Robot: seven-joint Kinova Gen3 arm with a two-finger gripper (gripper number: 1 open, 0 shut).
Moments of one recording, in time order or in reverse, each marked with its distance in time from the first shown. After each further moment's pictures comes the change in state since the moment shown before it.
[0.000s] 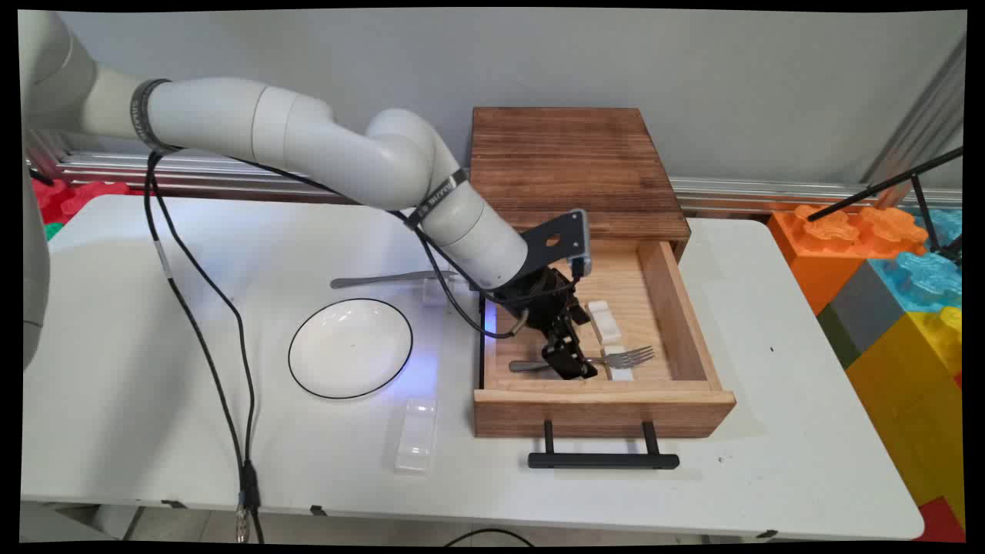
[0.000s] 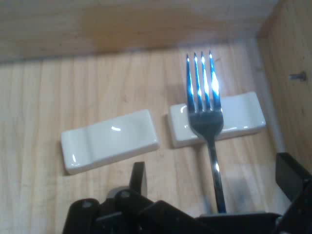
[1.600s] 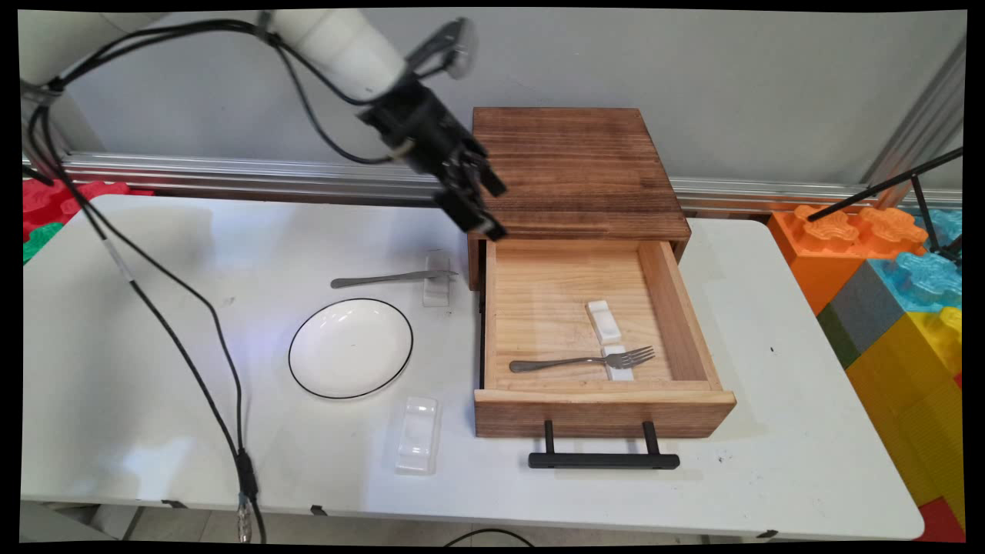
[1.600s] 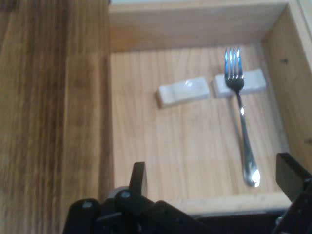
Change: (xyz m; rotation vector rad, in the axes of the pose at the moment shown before) arm -0.013 -0.084 -0.216 0.001 0.013 -0.036
